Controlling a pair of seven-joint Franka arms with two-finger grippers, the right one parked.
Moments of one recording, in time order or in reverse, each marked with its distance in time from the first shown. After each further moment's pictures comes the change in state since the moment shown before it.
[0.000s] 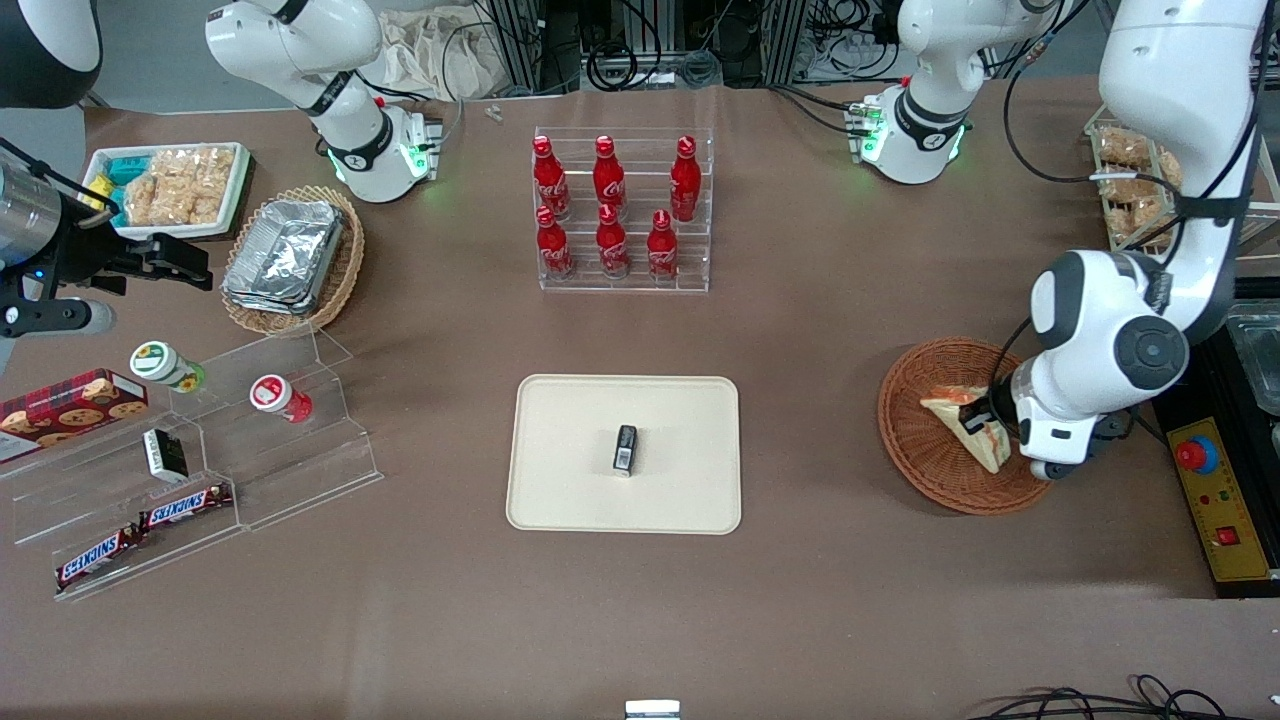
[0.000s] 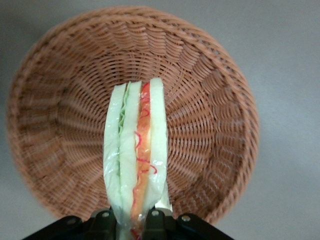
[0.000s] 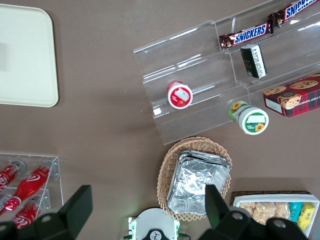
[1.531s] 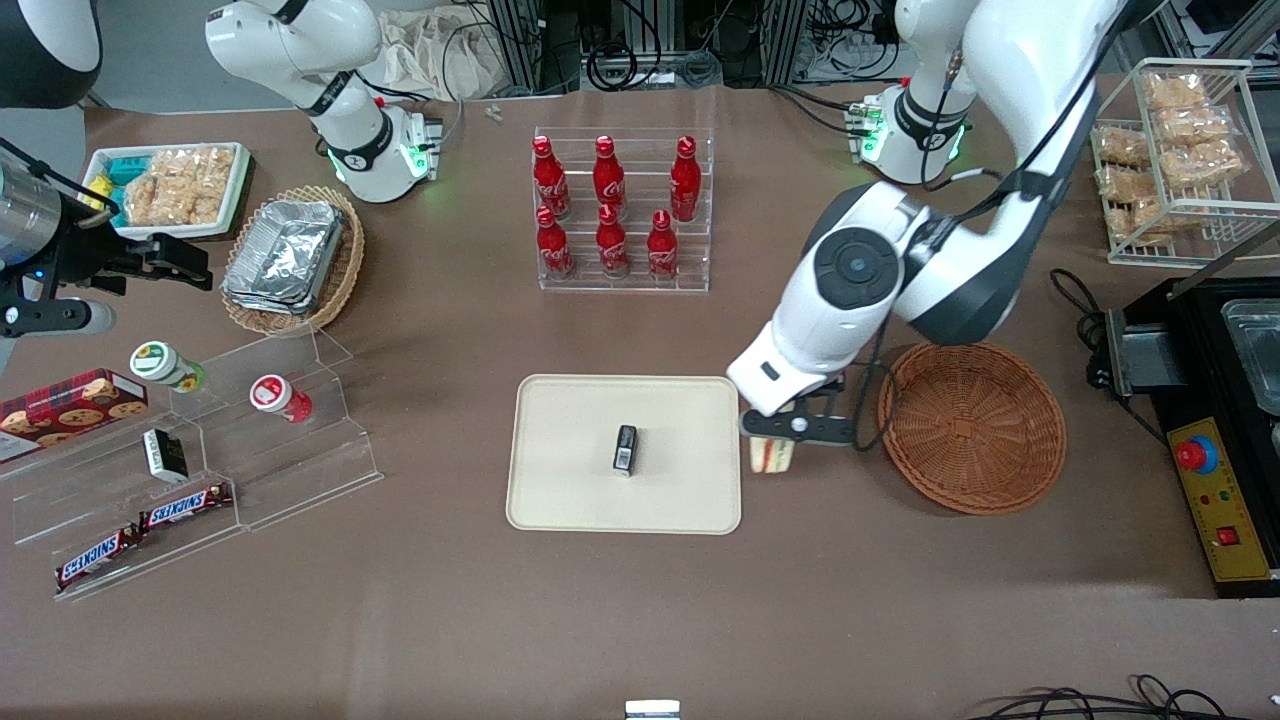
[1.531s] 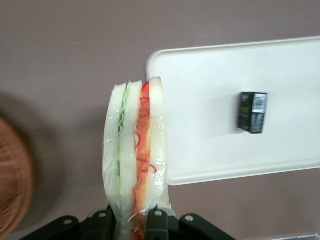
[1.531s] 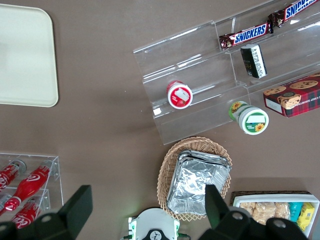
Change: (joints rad) arm -0.296 0.184 -0.294 0.381 0.154 -0.090 0.140
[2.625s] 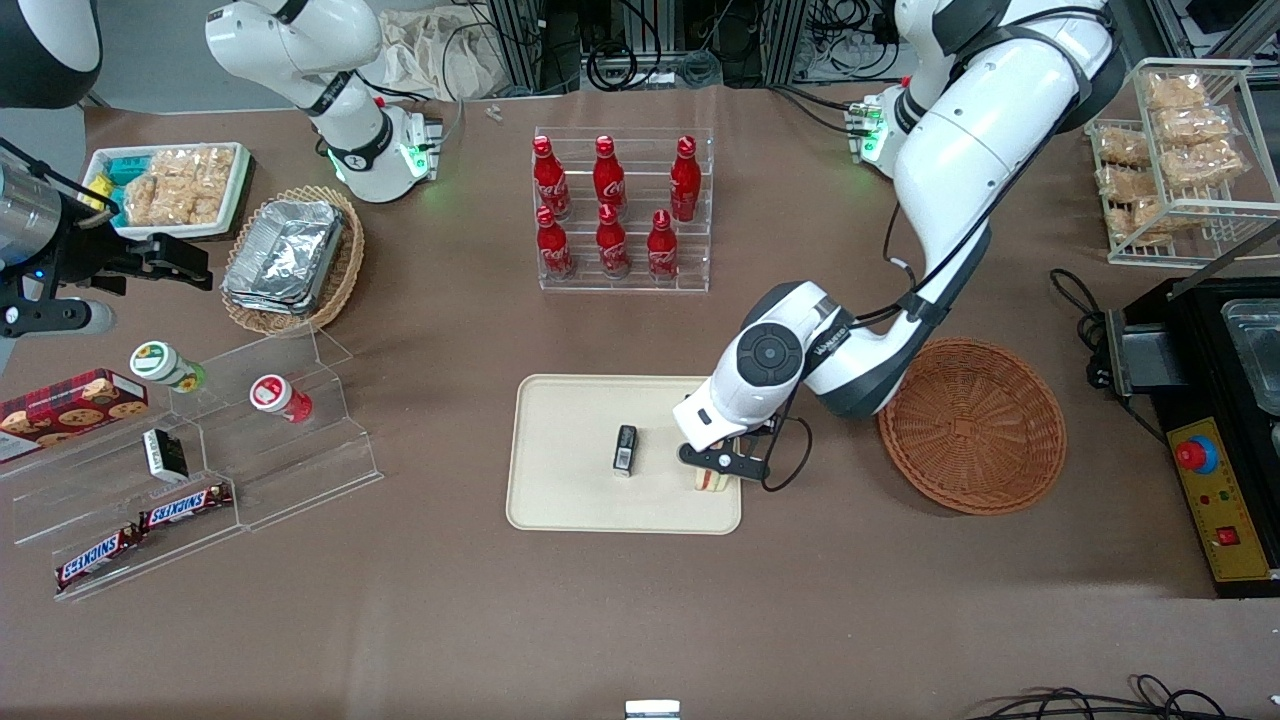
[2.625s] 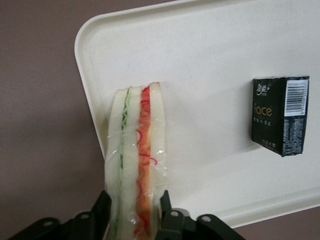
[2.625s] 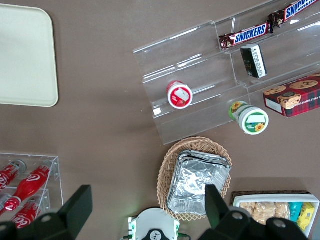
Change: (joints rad) arm -0.054 0.274 0.007 0.010 0.131 0.207 -0.011
